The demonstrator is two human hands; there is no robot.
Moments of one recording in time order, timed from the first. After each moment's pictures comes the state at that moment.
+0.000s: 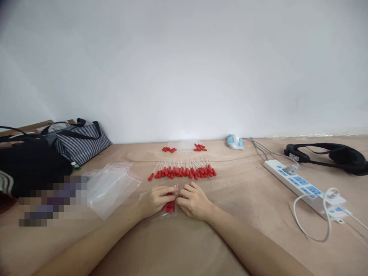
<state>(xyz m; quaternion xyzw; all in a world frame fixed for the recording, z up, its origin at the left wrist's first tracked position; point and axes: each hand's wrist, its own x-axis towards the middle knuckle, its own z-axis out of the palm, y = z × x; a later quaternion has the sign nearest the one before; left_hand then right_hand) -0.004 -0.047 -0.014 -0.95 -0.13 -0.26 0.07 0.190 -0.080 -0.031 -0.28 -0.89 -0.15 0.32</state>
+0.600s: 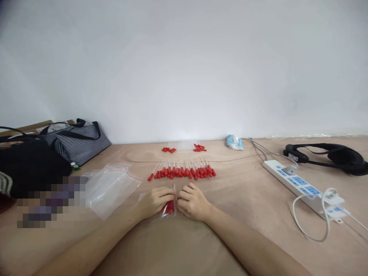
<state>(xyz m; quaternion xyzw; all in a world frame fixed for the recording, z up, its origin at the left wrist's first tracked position) -0.002 -0.047 -0.018 -0.96 -0.15 -0.24 0.04 0.188 -0.079 -0.032 -0.26 -0.89 -0.16 0.34</state>
